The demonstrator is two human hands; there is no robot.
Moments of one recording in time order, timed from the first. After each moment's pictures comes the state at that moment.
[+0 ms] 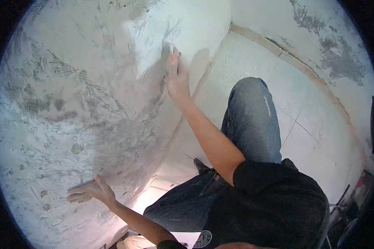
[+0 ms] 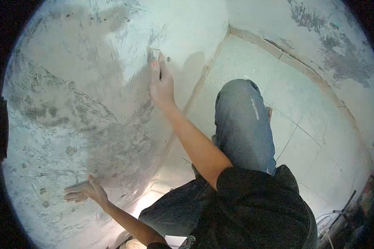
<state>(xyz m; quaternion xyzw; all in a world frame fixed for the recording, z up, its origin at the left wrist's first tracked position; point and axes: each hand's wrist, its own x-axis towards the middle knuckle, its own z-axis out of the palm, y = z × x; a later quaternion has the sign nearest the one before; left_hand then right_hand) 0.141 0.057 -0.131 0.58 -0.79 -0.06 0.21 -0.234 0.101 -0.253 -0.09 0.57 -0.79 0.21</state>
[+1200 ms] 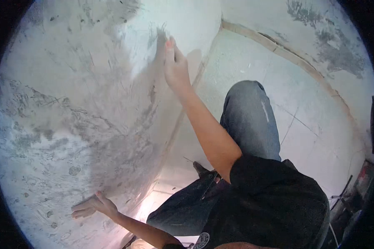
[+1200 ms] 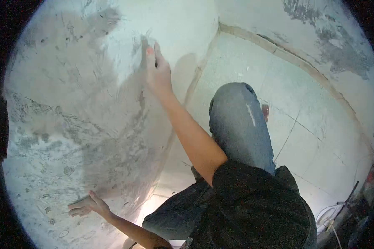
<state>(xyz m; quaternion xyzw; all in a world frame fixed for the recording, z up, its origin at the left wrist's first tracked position) 0.154 0.044 -0.153 0.57 -0.76 0.10 0.28 -0.297 0.091 -0.268 -0.07 0.53 -0.83 0.18</state>
